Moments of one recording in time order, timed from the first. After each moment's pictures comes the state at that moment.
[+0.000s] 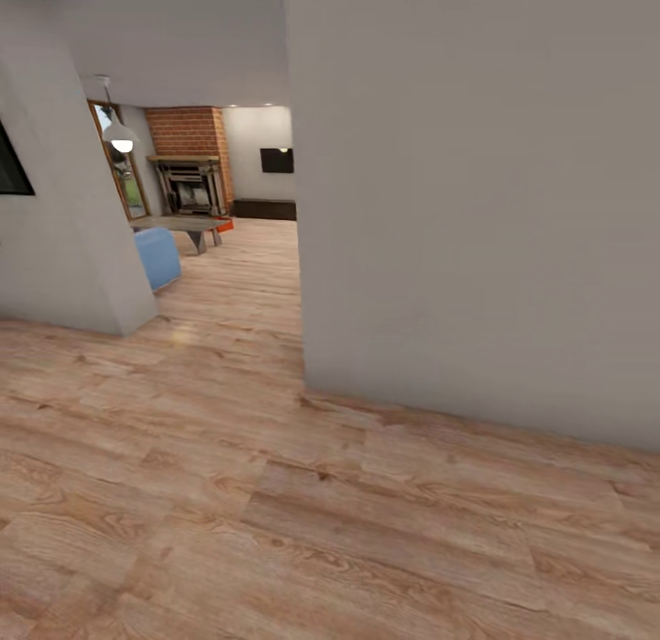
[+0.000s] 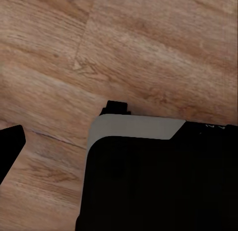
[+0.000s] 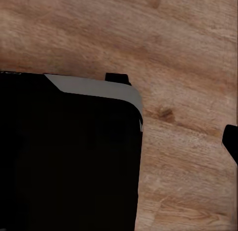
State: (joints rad) left arm -0.24 -0.03 0.05 0.00 0.06 -0.14 0.11; right arm -0.18 0.07 0.63 0.03 -0.52 -0.16 -0.16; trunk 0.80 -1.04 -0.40
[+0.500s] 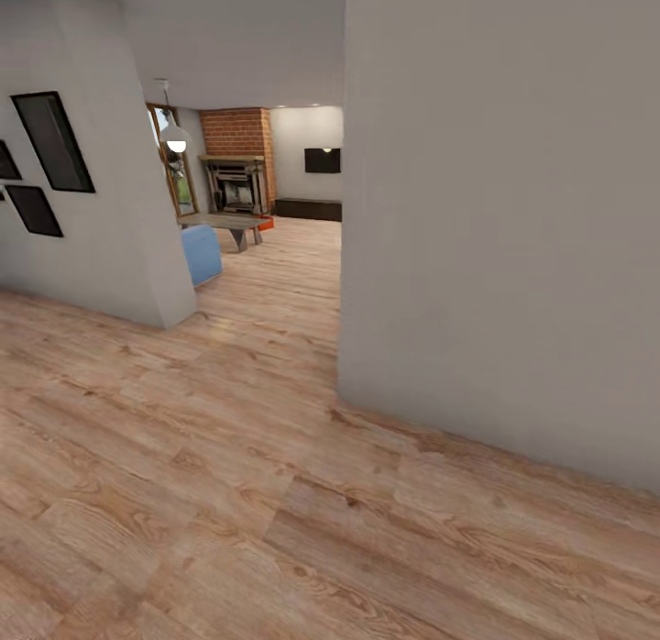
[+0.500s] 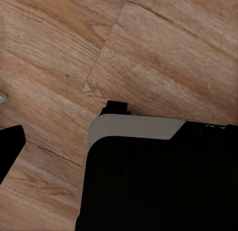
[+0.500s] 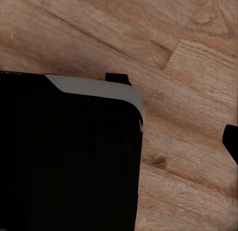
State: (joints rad) left arm -0.24 -0.03 0.05 0.00 0.06 -0.14 0.11; right arm -0.18 0.07 0.63 0.03 -0.52 -0.16 -0.16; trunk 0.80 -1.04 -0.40
